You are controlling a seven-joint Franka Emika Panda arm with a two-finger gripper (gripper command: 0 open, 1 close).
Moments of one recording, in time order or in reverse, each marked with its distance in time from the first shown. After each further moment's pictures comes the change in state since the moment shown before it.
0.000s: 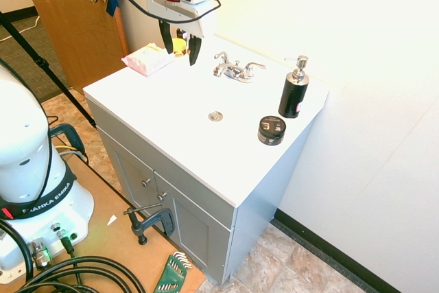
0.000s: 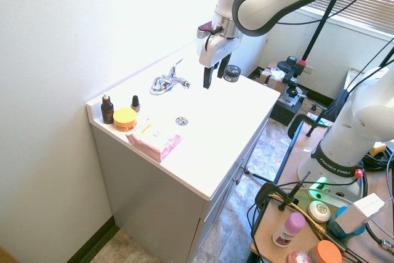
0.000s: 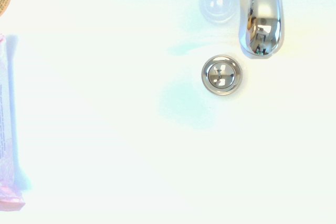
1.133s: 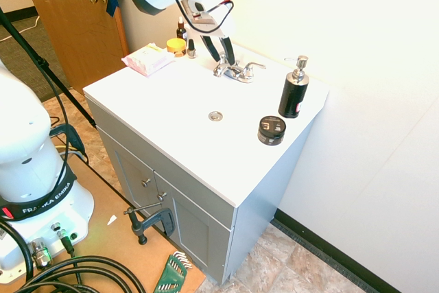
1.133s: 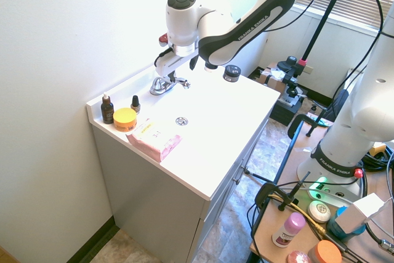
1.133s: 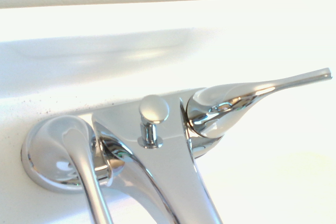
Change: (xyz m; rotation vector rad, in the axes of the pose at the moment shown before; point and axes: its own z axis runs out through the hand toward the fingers) arm 0.059 -0.112 0.079 -0.125 0.468 0.236
